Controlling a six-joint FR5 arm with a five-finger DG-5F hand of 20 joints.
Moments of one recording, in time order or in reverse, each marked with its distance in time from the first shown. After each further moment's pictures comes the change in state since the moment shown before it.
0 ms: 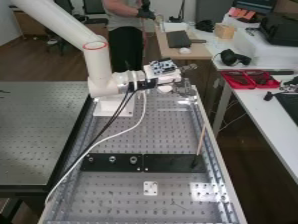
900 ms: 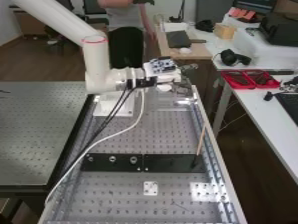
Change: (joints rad) arm -0.012 0.036 0.010 -0.087 0.007 0.018
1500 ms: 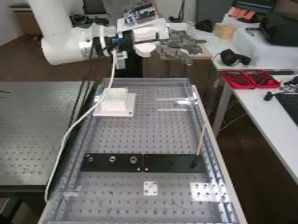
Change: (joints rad) arm -0.093 0.343 -0.096 -0.100 0.060 -0.118
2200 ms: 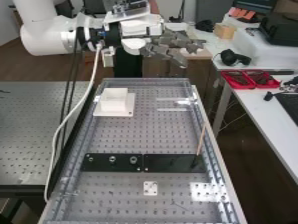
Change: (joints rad) arm -0.059 0.065 0.017 -0.133 0.012 -0.061
